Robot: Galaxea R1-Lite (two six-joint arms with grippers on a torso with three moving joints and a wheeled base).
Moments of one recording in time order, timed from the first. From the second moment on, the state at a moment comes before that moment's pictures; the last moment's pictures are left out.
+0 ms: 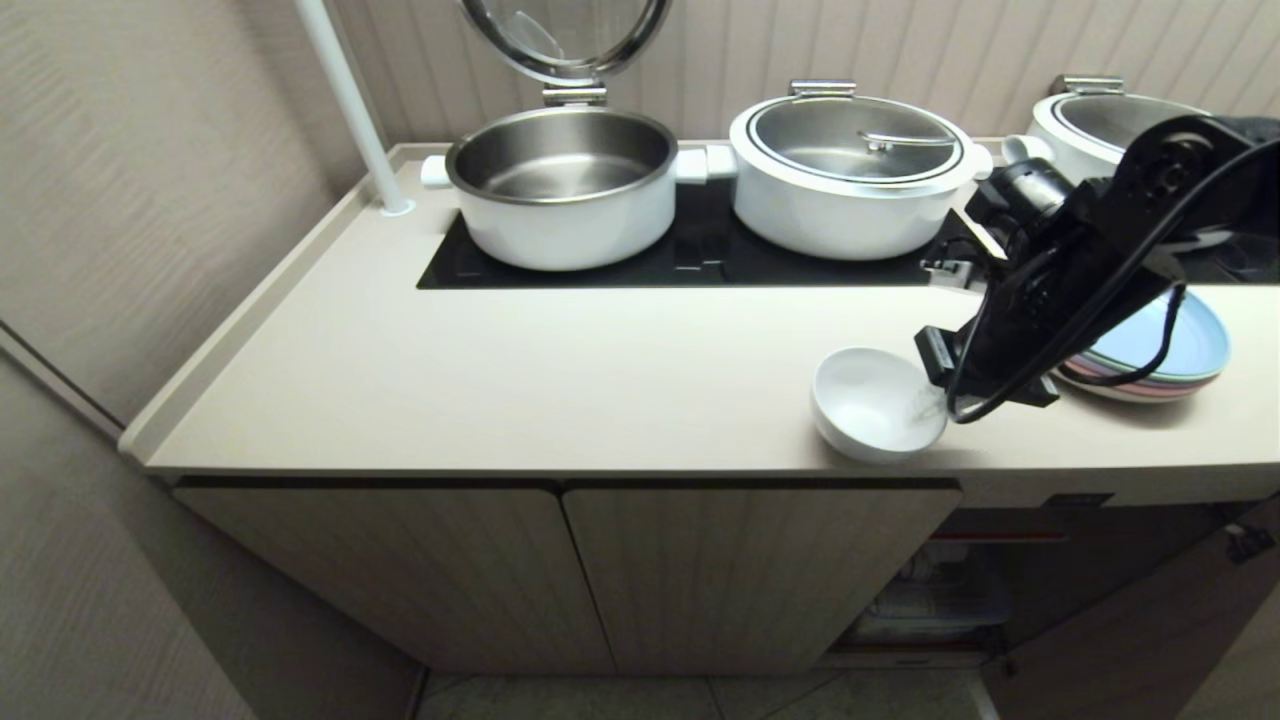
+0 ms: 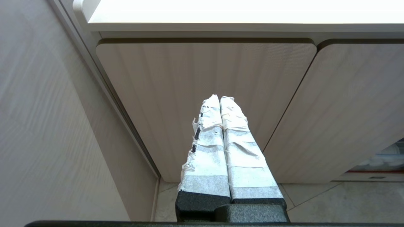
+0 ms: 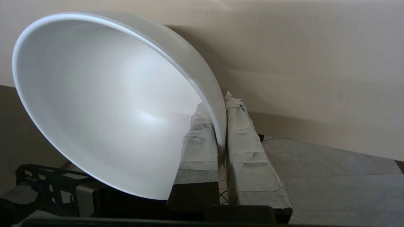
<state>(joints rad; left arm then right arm) 0.00 0.00 0.00 0.00 -0.01 -0.01 0.22 2.00 -1.96 1.01 0.19 0.23</state>
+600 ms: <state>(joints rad) 0.00 0.00 0.00 0.00 -0.01 -0.01 0.17 2.02 -1.97 0.95 0.18 0.23</state>
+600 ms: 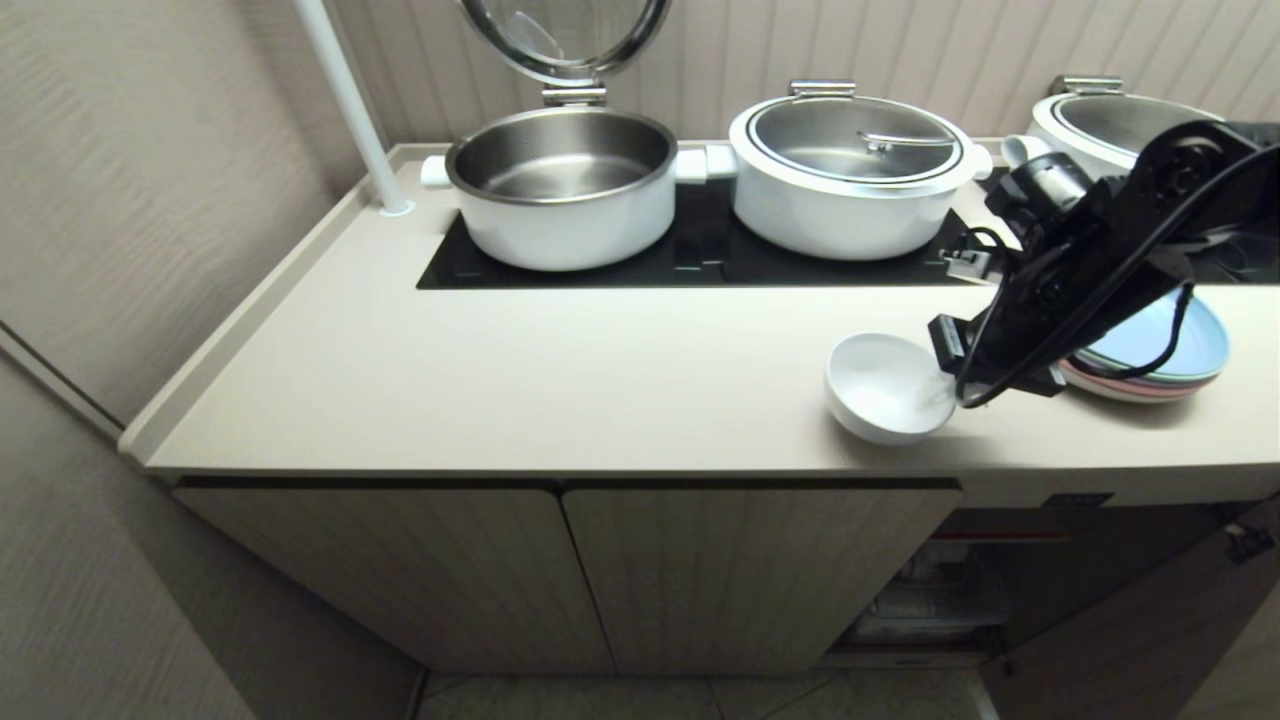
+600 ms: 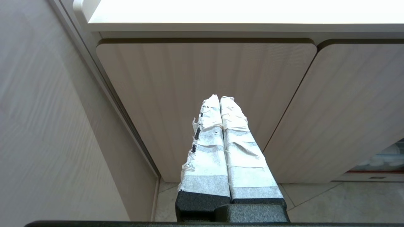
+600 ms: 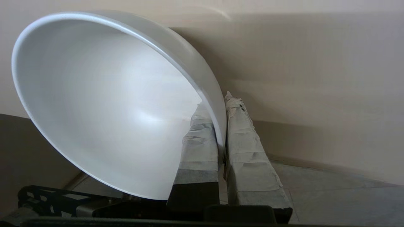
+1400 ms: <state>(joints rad) 0.00 0.00 0.00 0.00 -0.01 -0.01 0.15 2.04 -1.97 0.88 0.16 0.24</state>
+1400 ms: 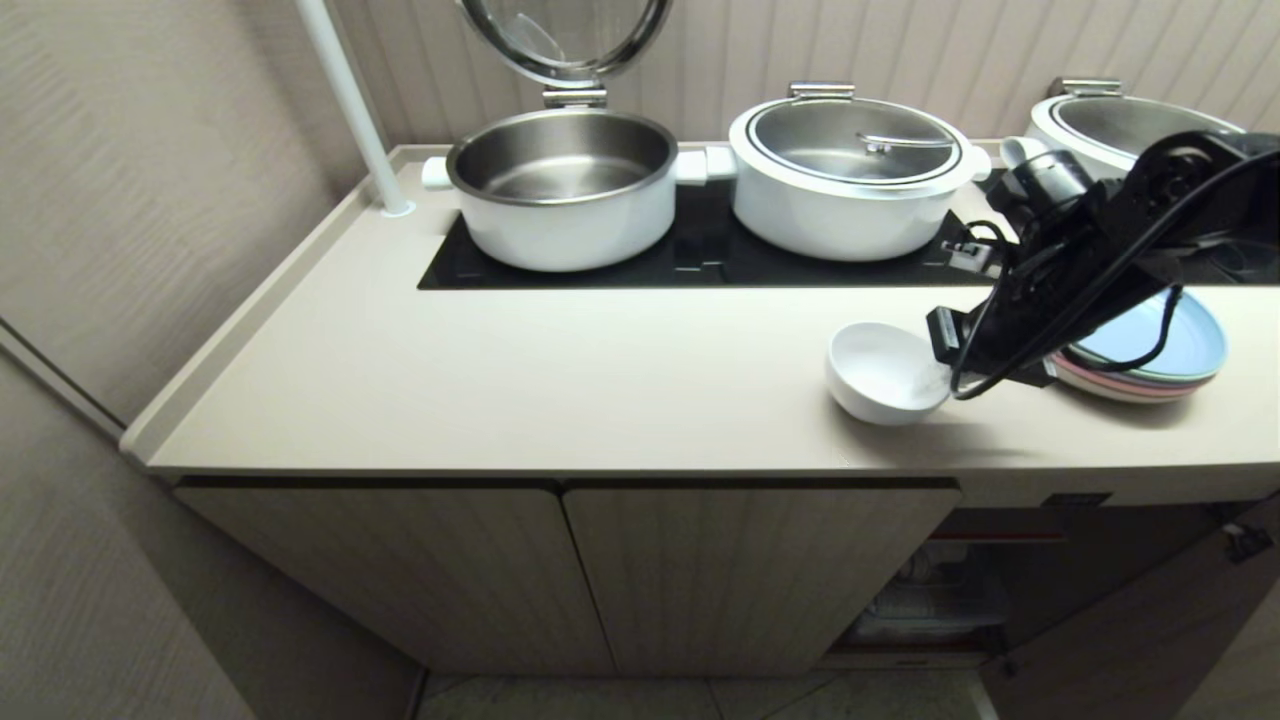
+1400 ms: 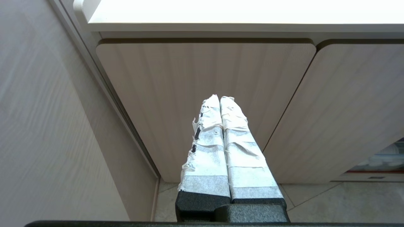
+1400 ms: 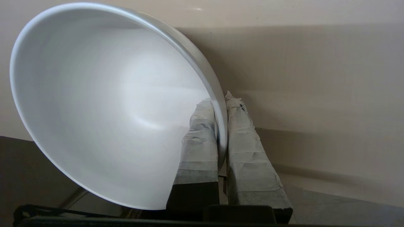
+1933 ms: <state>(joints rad) 0.00 0.00 0.00 0.00 -0.01 -0.01 0.15 2.05 -1.97 0.88 0.16 0.24</state>
